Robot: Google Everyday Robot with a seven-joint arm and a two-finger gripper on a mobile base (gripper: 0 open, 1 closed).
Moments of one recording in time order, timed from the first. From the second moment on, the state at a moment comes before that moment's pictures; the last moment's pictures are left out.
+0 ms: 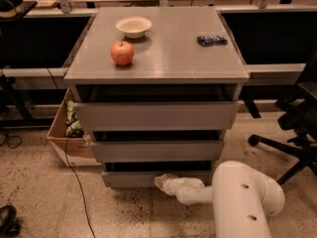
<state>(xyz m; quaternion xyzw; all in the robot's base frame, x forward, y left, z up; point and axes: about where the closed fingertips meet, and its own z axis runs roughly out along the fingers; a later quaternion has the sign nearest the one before) 0.673 -0.011 0.184 -0.76 0.49 -0.09 0.41</state>
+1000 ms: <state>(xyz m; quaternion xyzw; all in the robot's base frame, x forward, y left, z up) 0.667 -0.018 0.226 -0.75 0.48 -0.10 0.45</state>
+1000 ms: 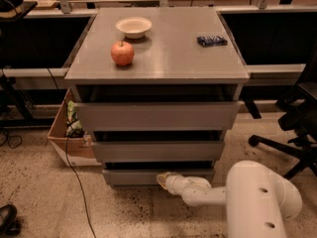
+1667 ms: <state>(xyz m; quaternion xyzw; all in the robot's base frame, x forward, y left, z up) 0.585 -0.139 0.310 -0.72 0.55 -0.11 0.40</state>
